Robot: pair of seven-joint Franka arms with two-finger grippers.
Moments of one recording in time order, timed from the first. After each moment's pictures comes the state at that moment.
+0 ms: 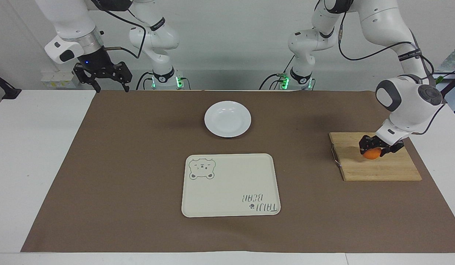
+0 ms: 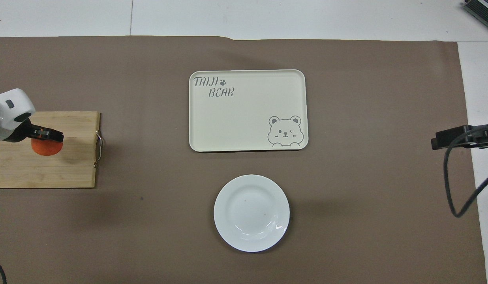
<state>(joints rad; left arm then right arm) 0.12 0.21 0.03 -1.93 0.00 2.12 0.36 -0.07 -0.06 0.04 -1.59 0.02 1.51 -0.02</state>
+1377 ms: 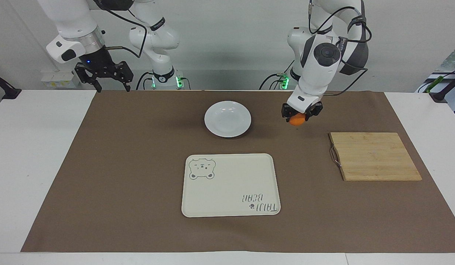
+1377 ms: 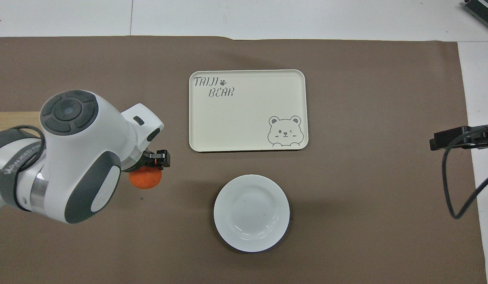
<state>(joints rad) -0.44 0.01 0.01 -1.93 -0.01 1.81 -0.40 -0.07 -0.07 0.05 -1.60 0.02 1.51 -0.03</state>
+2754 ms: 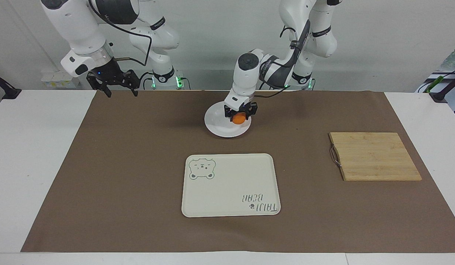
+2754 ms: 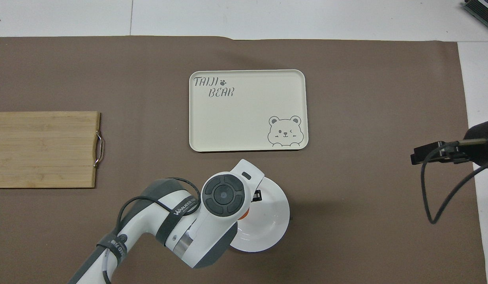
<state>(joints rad) -0.83 0.15 0.01 -2.08 -0.11 2.21 -0.81 -0.06 -0.10 0.04 -1.79 0.08 1.58 -0.03</state>
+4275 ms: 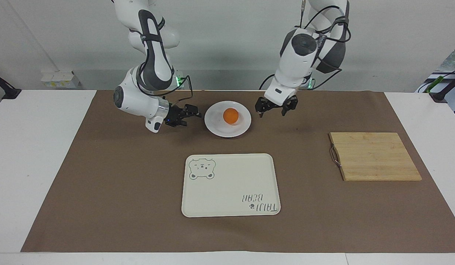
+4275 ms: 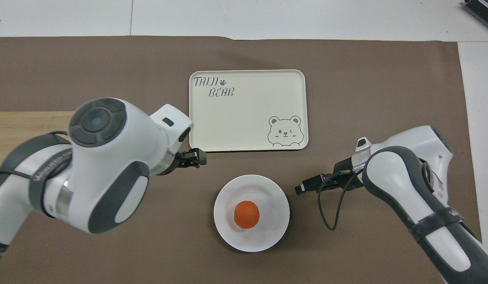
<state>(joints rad) -0.50 0.02 0.06 -1.85 -0.11 1.83 -0.44 0.09 0.10 0.05 -2.25 0.81 1.91 -0.48</state>
